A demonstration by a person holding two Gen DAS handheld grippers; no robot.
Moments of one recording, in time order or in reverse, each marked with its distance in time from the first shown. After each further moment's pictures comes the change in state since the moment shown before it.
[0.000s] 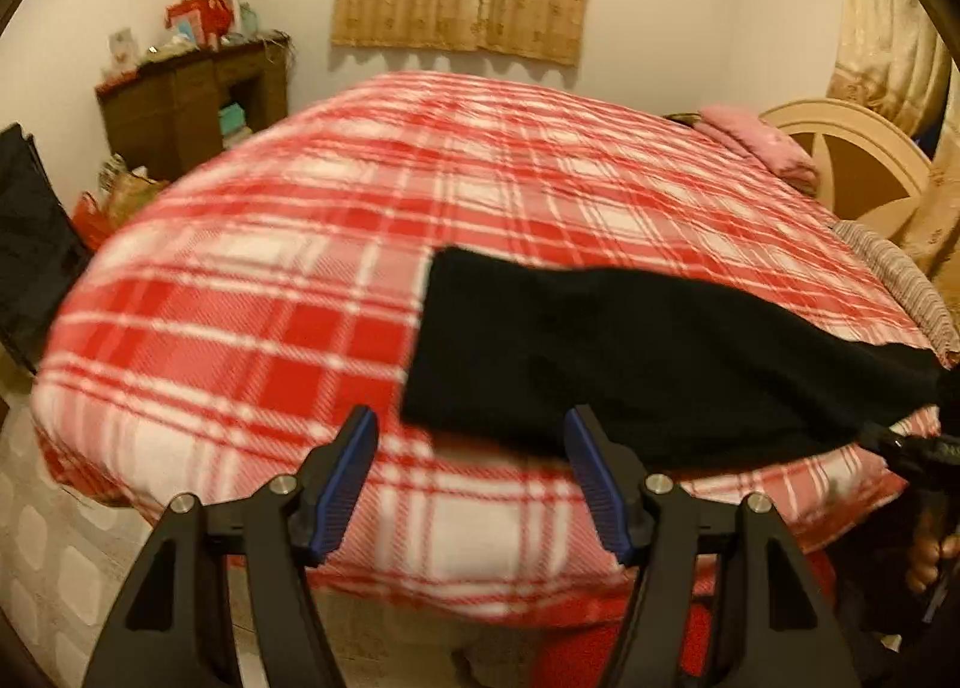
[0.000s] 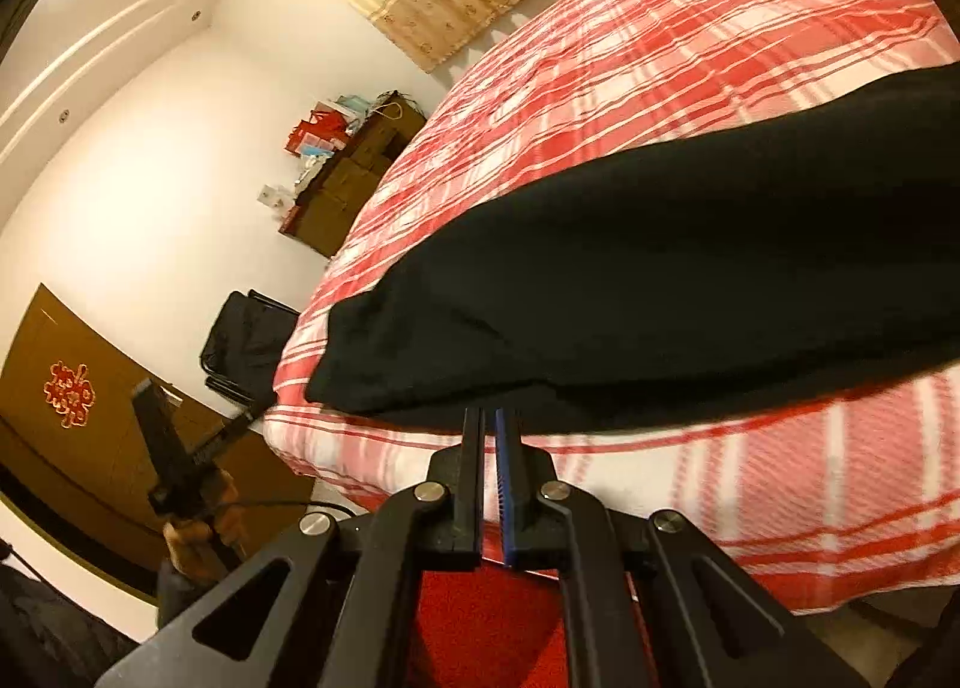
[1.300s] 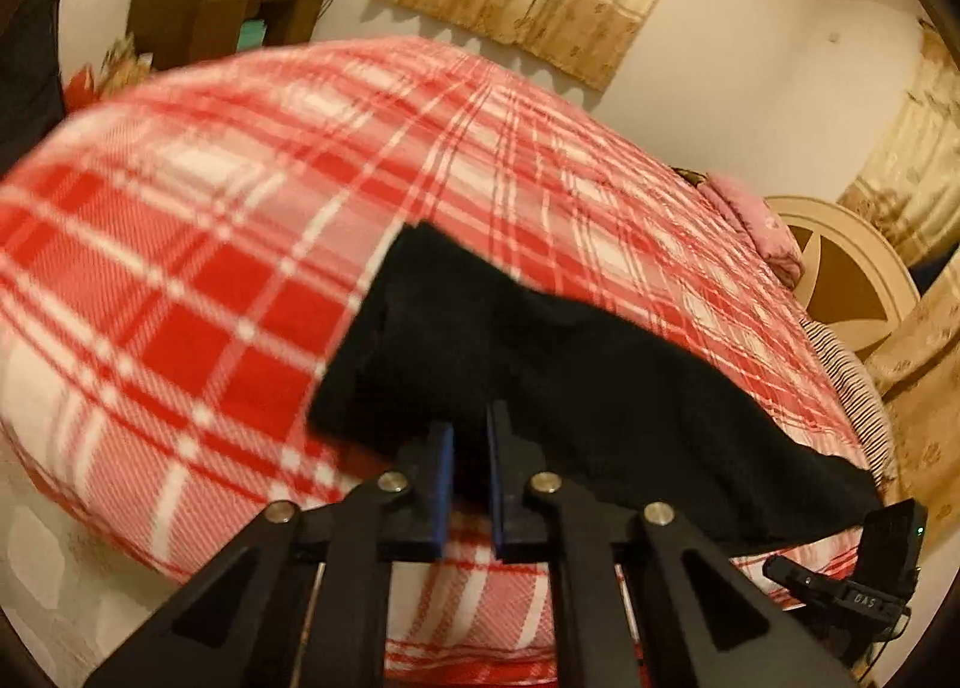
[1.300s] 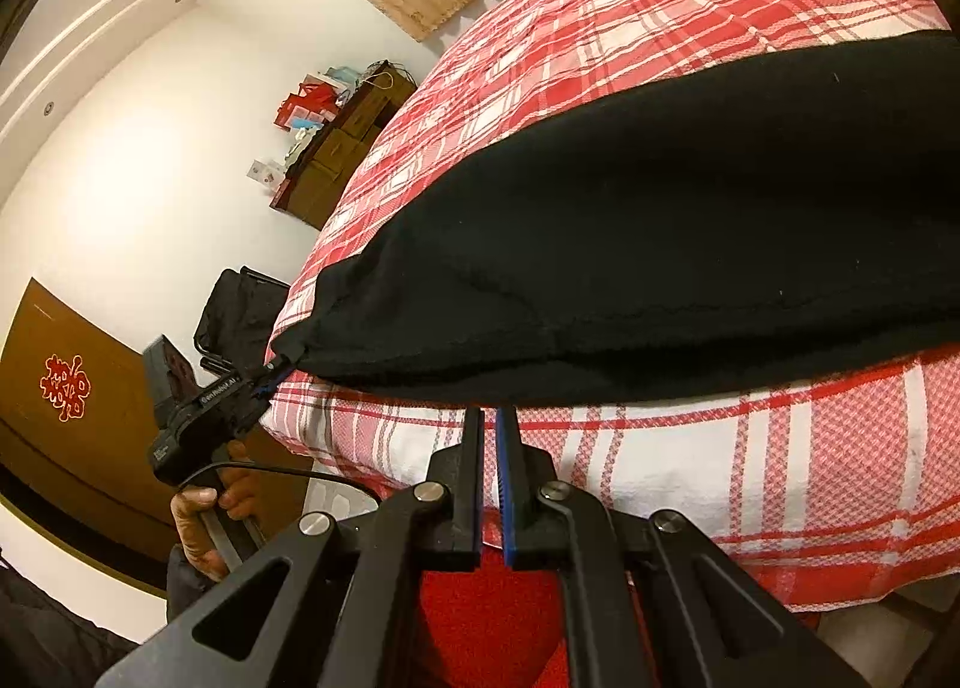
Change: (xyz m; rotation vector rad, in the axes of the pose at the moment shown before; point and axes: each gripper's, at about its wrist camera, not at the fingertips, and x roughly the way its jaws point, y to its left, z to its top) left arm 0.034 0.006 0.016 -0.267 0.012 -0.141; right arm 0.022 0.011 -0.005 0.009 0.067 -0.028
